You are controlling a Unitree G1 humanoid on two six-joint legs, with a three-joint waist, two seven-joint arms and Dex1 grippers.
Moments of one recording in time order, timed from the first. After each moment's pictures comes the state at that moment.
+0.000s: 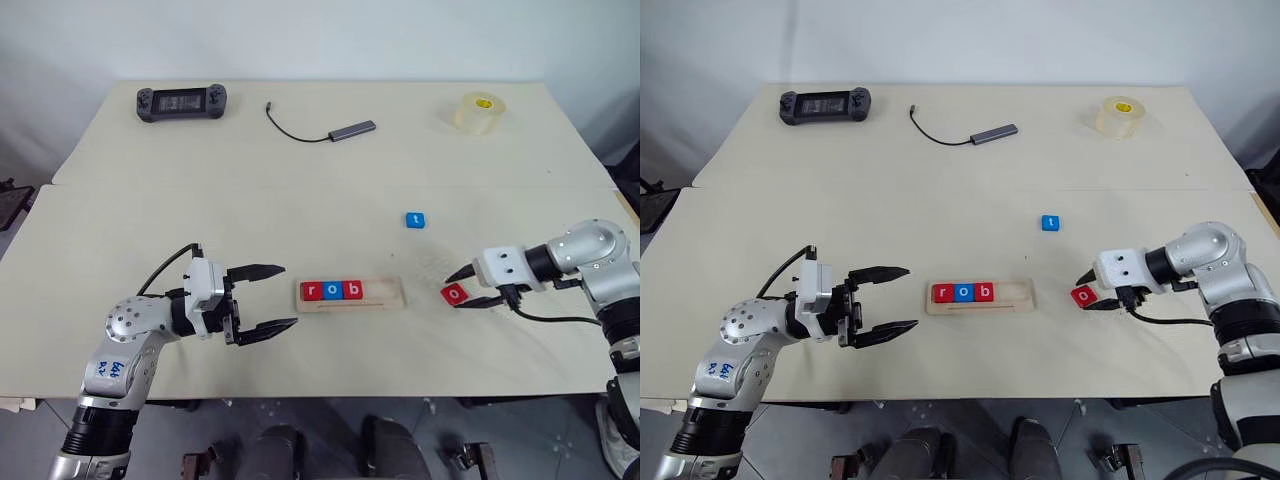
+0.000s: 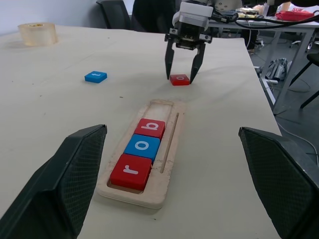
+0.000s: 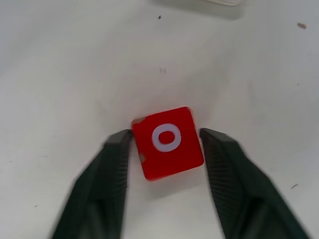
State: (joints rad) left arm -0.18 0.55 0.06 -0.16 -0.49 0.12 -1.09; right arm -0.77 -0.91 0.29 0.74 0.02 -0.49 1.54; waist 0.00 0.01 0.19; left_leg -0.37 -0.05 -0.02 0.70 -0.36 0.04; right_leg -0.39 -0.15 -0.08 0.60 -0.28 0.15
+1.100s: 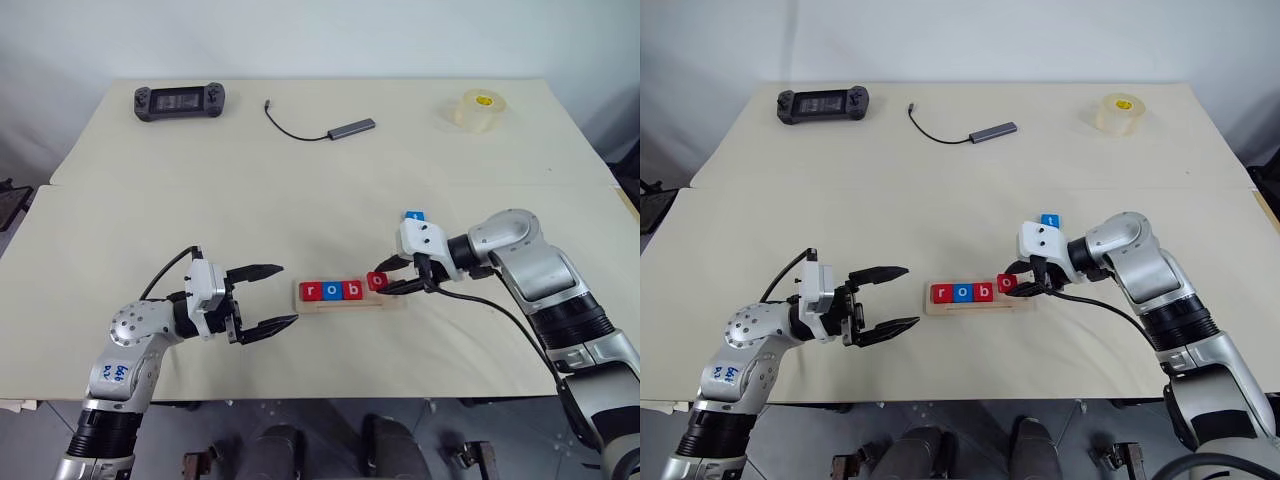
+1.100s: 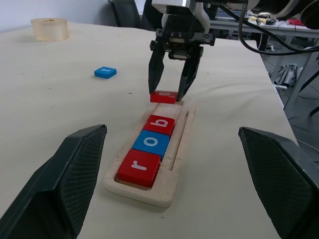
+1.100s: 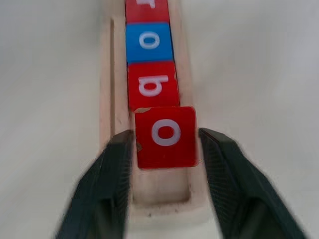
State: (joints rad) left arm -0.17 0.53 0.06 -0.14 -0.48 0.10 -1.05; right arm -0.77 -0.71 0.34 0.19 0.08 0.33 1.38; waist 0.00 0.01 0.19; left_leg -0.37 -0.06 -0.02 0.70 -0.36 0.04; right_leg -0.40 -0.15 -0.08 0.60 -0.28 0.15
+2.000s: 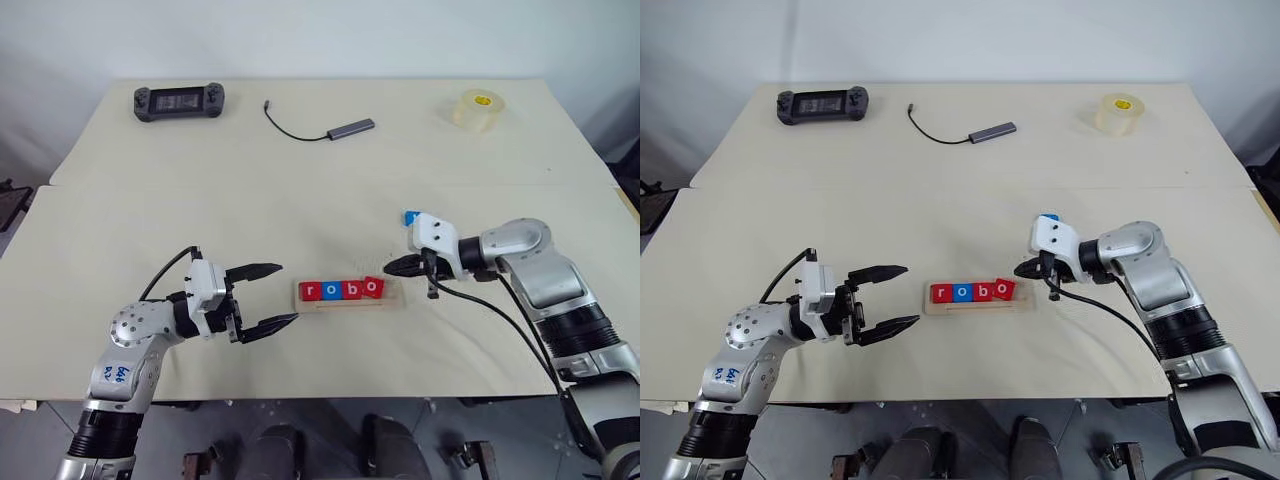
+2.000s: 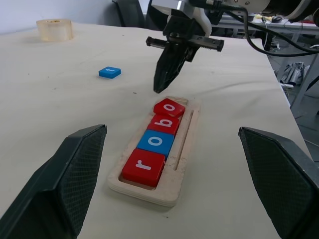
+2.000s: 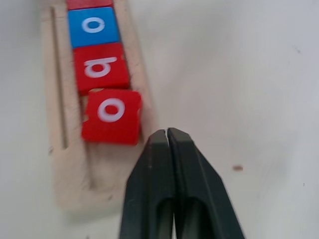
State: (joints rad) left arm -0.17 0.53 0.06 -0.13 -0.47 0.09 -1.04; right arm -0.71 -0.68 0.26 0.21 0.08 0.28 1.22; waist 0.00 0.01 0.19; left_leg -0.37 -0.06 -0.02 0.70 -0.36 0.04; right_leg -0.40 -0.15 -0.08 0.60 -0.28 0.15
